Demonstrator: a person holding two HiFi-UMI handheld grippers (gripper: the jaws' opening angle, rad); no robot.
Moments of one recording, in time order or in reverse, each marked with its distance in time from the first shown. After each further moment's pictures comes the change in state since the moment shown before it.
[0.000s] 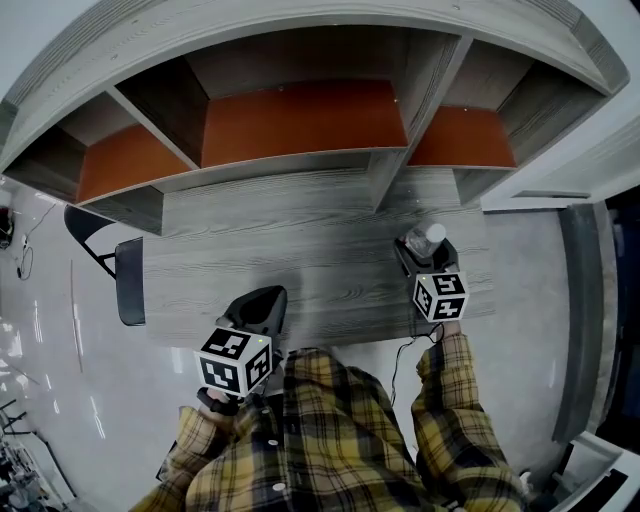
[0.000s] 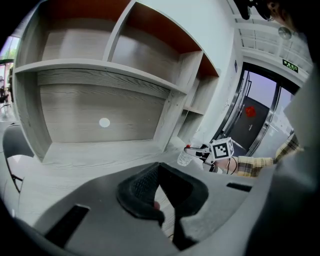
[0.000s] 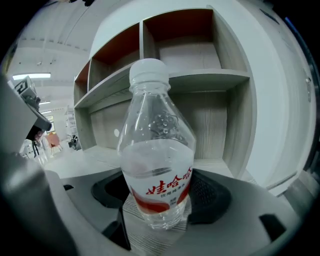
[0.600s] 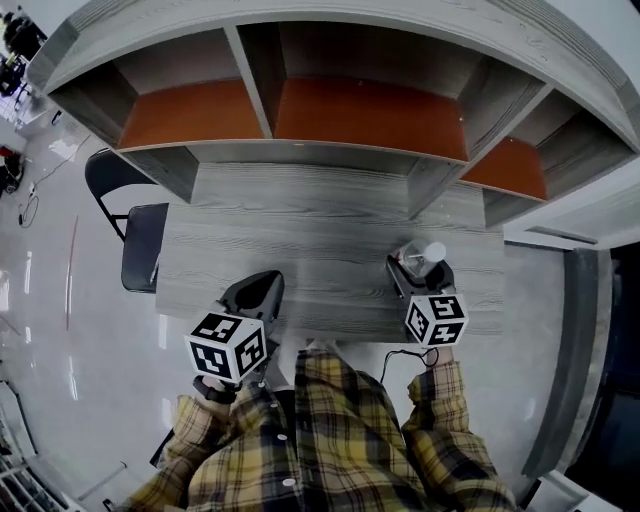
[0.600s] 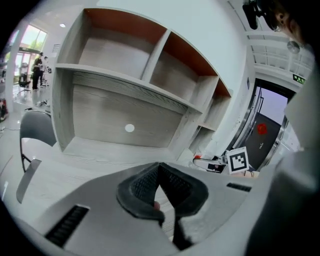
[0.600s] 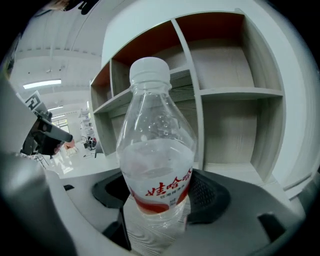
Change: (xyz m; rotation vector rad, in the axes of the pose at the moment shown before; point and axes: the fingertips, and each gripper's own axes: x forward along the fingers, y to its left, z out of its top) left arm -0.054 0.054 -0.004 -0.159 -0.135 0.094; right arm -0.010 0.115 0.035 -0.018 0.020 0.157
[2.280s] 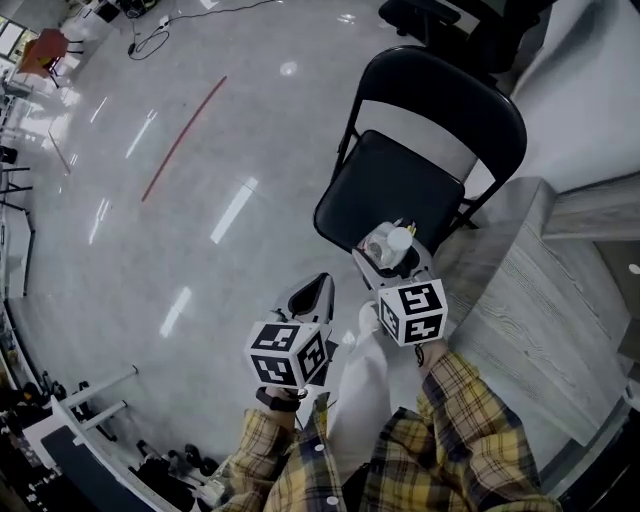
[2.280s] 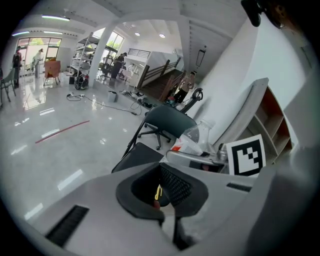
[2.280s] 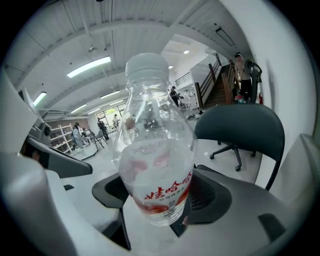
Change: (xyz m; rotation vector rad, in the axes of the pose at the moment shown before) left arm -0.340 0.610 -0.181 -0.513 -0.140 0.486; right arm 0.369 0.825 -0.093 -0.220 0.232 0.643
